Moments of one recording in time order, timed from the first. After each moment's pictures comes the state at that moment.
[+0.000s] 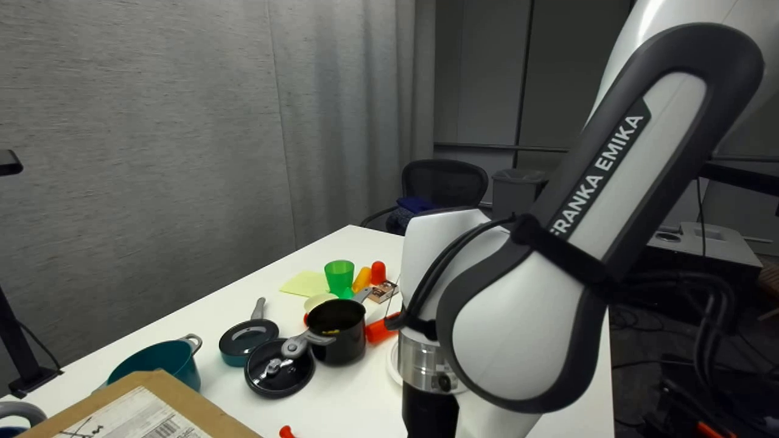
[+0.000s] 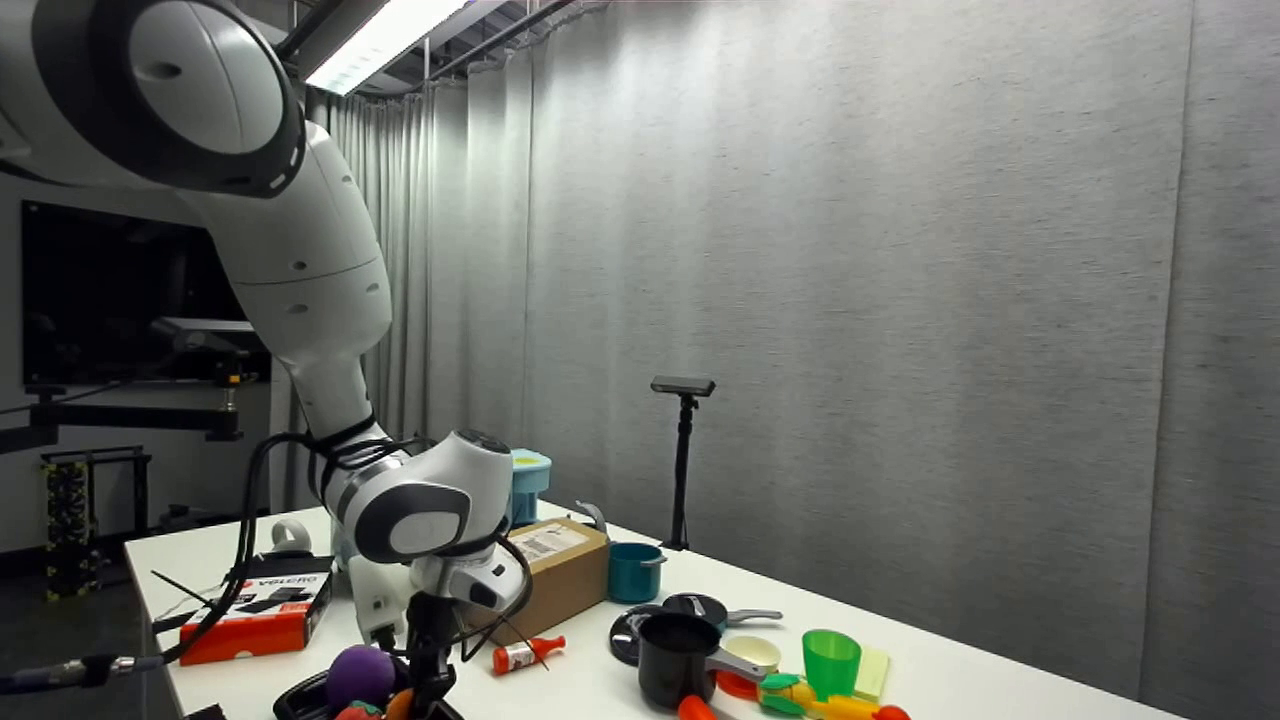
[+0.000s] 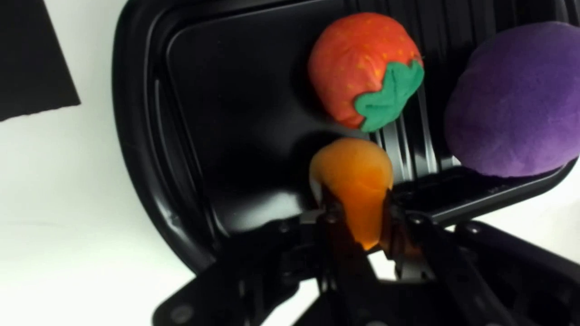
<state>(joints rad) 0.14 0.39 0.25 -2.31 0.36 2.67 0.24</state>
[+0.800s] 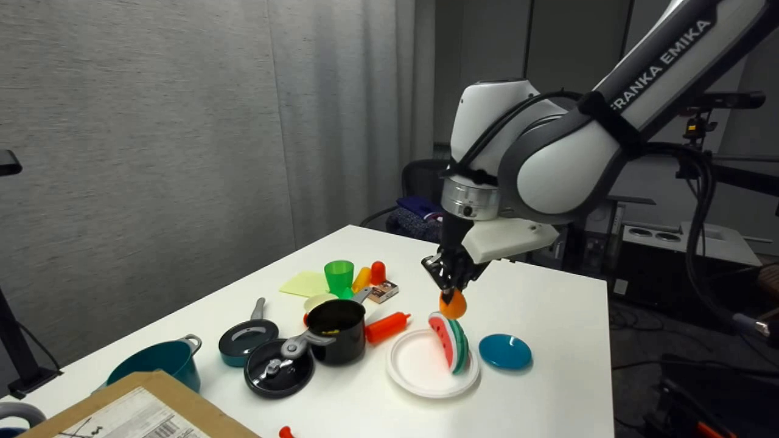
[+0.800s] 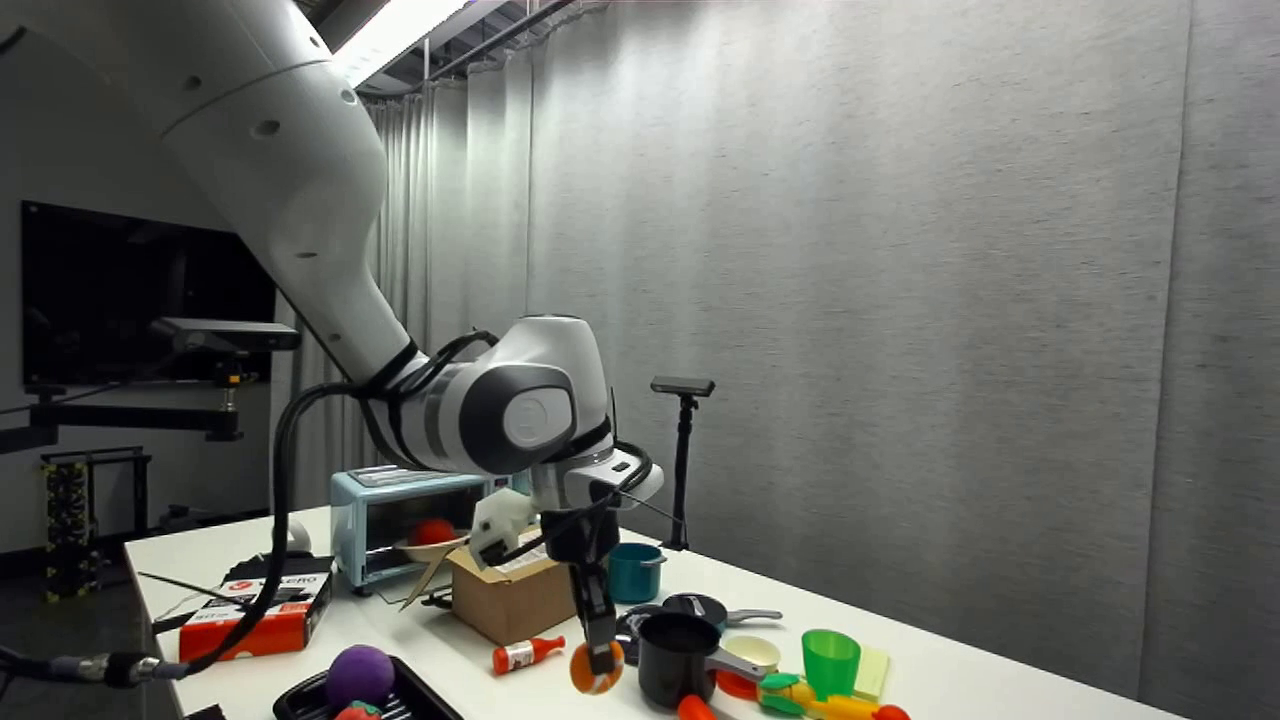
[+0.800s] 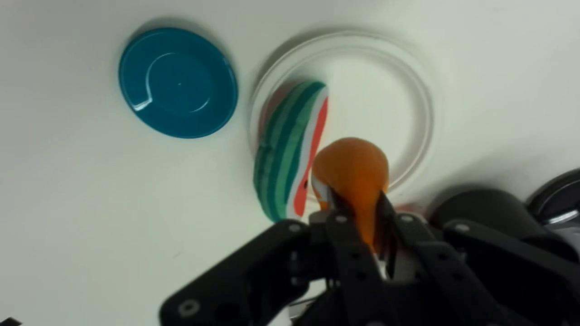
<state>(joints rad) 0.08 0.09 -0.09 -2.37 -0.16 2.63 0.68</state>
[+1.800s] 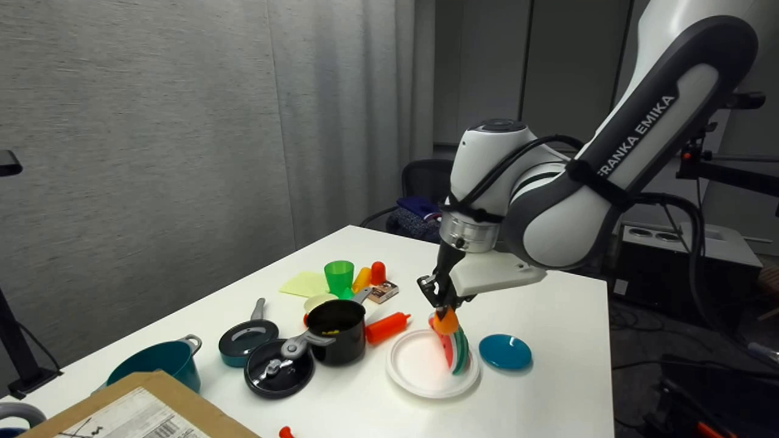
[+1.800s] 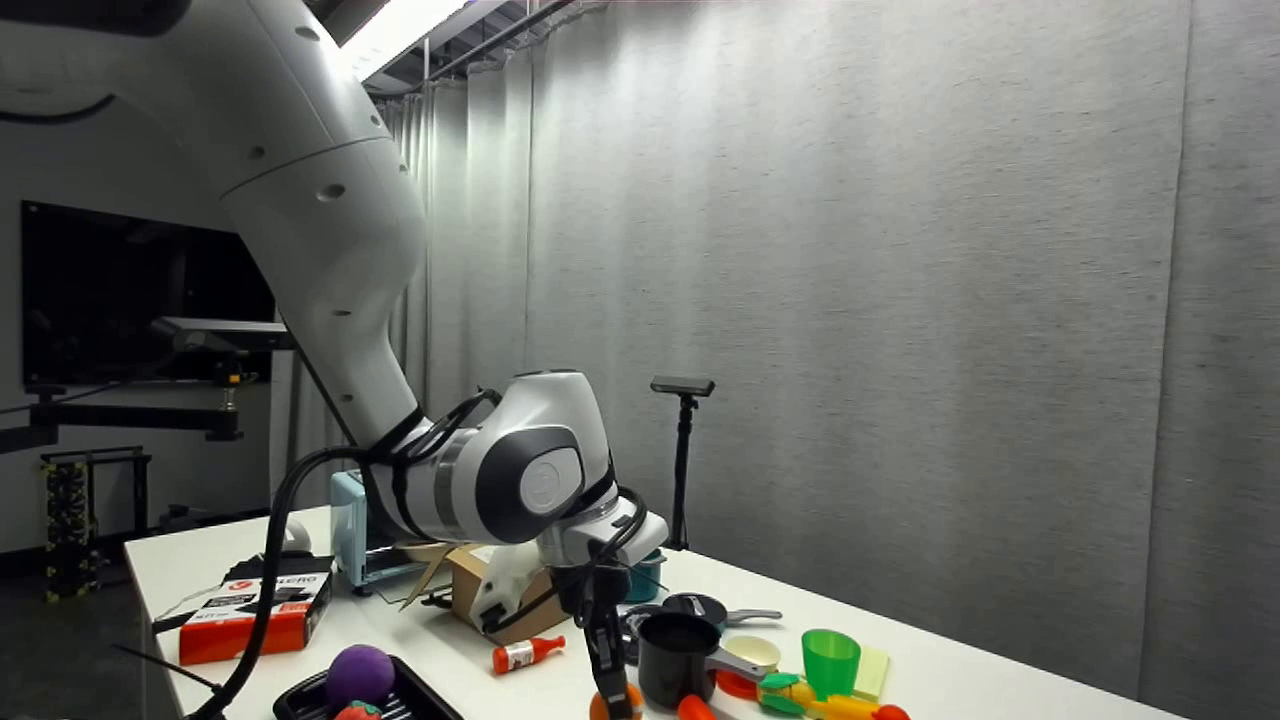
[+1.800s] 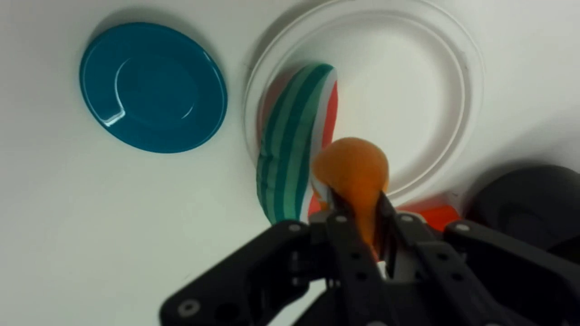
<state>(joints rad) 0.10 0.21 -0.13 -2.38 -0.28 2.81 0.91</state>
